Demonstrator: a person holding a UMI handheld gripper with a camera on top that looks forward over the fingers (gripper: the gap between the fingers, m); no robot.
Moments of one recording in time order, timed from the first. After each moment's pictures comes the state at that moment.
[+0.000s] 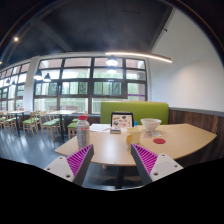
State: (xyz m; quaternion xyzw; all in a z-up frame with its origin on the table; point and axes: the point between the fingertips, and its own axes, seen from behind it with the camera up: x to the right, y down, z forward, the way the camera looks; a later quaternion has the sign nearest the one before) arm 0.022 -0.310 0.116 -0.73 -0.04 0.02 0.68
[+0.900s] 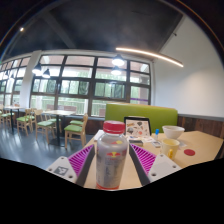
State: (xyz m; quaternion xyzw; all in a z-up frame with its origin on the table) arm -0.132 -0.103 0.104 -0.72 -0.05 -0.01 0.70
